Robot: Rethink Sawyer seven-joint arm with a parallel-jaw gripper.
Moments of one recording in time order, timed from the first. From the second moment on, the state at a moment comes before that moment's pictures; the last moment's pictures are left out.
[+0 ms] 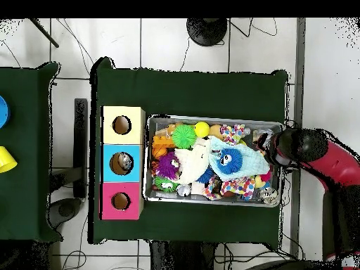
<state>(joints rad) -0.75 -0.41 0.14 1.27 -0.19 0.80 1.62</state>
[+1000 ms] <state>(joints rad) -0.75 -0.27 0.18 1.06 -0.20 0.91 1.62</state>
